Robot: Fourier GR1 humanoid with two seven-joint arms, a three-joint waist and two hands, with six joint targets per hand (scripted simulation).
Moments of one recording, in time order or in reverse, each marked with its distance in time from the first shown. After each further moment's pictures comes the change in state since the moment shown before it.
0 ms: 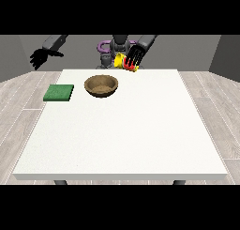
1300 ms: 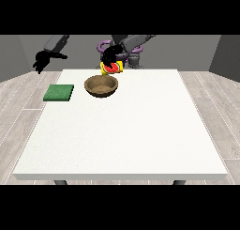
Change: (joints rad) left arm -0.145 -0.016 -0.417 -0.077 -0.443 -0.354 0.316; right arm -0.236 0.049 0.064 0.048 0.031 -0.072 0.071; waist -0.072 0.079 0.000
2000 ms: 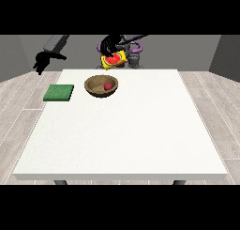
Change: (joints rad) left arm -0.144 0.012 0.044 -0.035 -0.167 -0.219 -0.126; right arm 0.026 -0.016 -0.006 0.041 -0.011 0.022 -0.005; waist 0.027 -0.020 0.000
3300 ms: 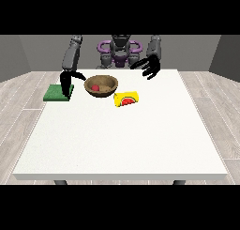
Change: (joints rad) left arm 0.354 -0.004 0.740 -0.204 1.107 0.301 -0.458; right arm -0.065 0.185 0.036 -0.110 -0.036 -0.127 0.092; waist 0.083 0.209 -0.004
